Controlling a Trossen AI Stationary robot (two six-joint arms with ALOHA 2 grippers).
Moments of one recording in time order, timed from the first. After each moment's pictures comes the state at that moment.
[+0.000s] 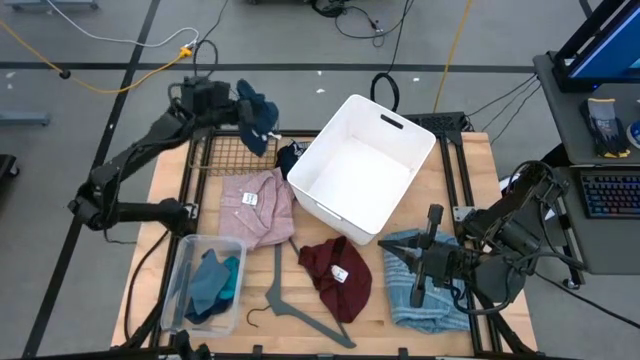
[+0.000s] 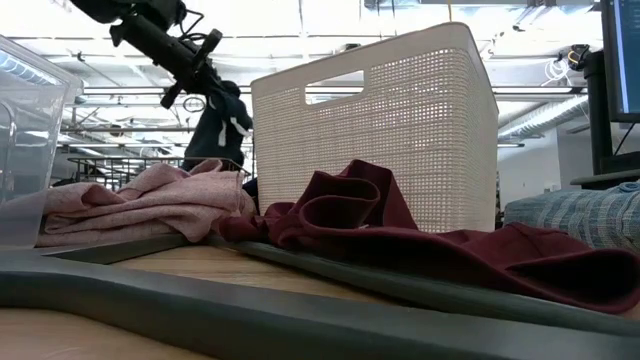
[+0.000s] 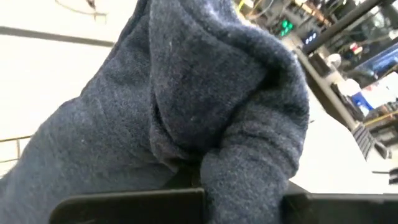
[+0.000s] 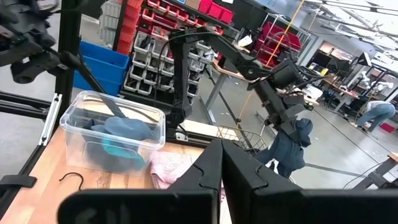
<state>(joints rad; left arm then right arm) 0.98 1.16 1.01 -0.28 0.31 -0.55 0.80 1.40 1.63 -0.52 1.05 -0.09</state>
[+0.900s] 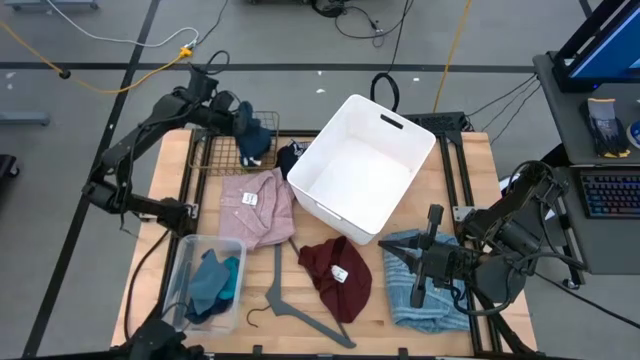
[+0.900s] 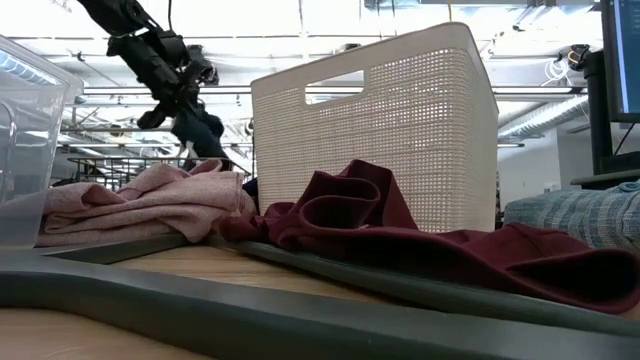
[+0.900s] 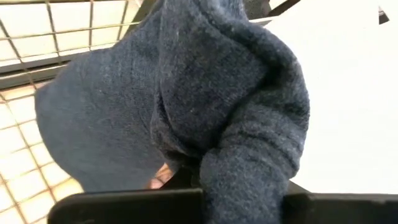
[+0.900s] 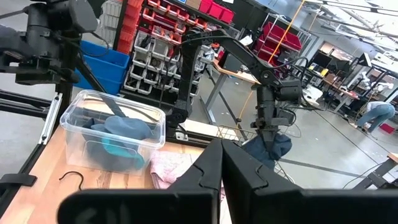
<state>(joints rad) 1.13 1.32 1.13 -0.78 0.55 -0.29 0.80 1.40 1.63 -0.52 1.05 -0.09</state>
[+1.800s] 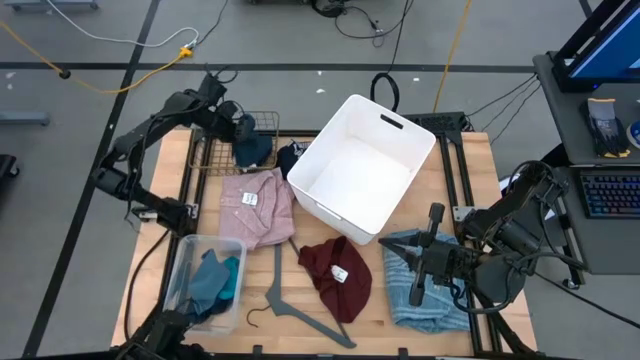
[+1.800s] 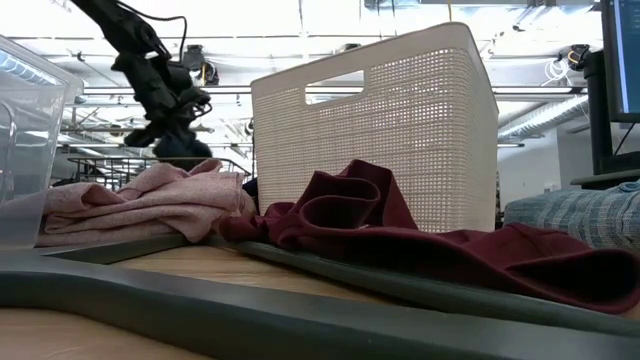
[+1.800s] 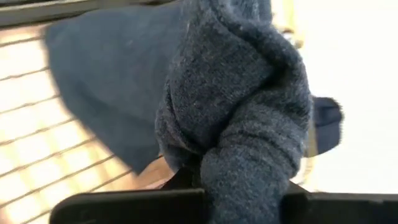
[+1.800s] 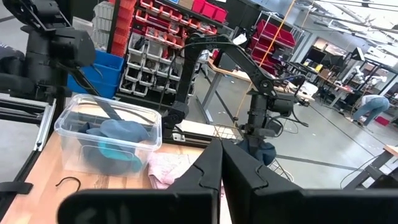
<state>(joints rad) 1.16 1.44 1.13 -0.93 0.49 -0.22 0.81 1.40 1.63 -0.52 1.08 -0.06</state>
